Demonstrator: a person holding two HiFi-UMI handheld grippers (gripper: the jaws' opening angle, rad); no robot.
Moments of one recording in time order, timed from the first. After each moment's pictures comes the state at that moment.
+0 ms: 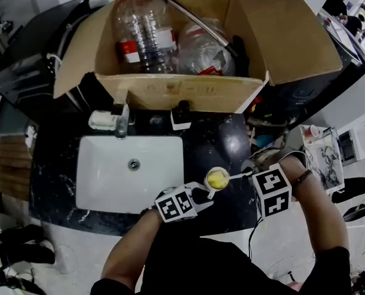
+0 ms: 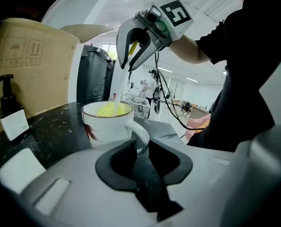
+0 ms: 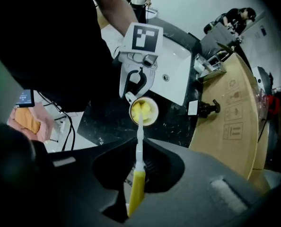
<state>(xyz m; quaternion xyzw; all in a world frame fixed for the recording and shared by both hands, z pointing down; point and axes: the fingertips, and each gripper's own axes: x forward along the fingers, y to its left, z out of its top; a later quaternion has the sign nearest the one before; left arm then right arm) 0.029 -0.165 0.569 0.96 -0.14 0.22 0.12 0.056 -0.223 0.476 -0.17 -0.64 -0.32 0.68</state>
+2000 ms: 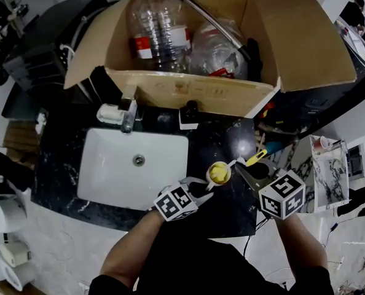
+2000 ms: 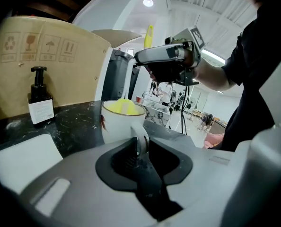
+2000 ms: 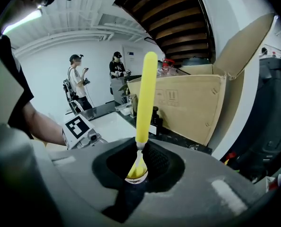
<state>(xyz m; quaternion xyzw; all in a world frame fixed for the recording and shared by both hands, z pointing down) 0.008 -0.201 0.565 0.93 -0.27 0.18 0.19 0.012 -0.272 0.438 0.20 -0.93 0.09 0.29</state>
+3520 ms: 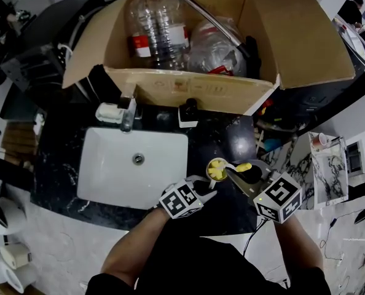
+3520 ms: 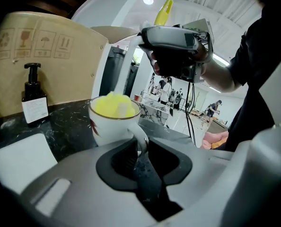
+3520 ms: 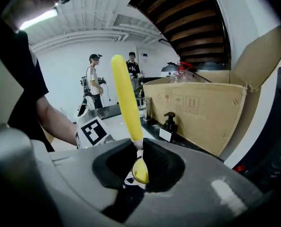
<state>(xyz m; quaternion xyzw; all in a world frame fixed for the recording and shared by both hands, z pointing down) 0.020 -0.203 0.569 0.93 -0.26 0.19 0.20 -0.014 -0.237 0.429 0.12 -0.95 0.06 0.28</state>
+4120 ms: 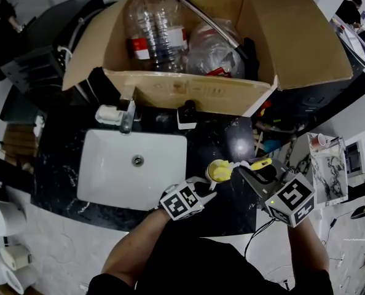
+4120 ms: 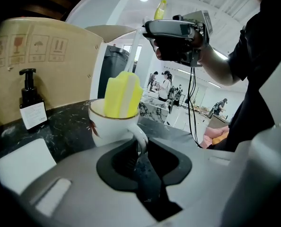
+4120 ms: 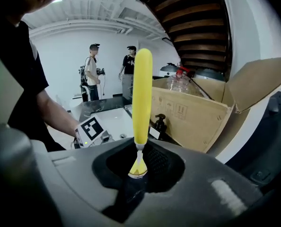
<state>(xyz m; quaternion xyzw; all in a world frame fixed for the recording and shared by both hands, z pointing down) 0.023 -0.202 0.570 0.93 -0.25 0.21 0.18 0.013 -0.247 0.399 0.15 -0.93 -0.01 0.33</state>
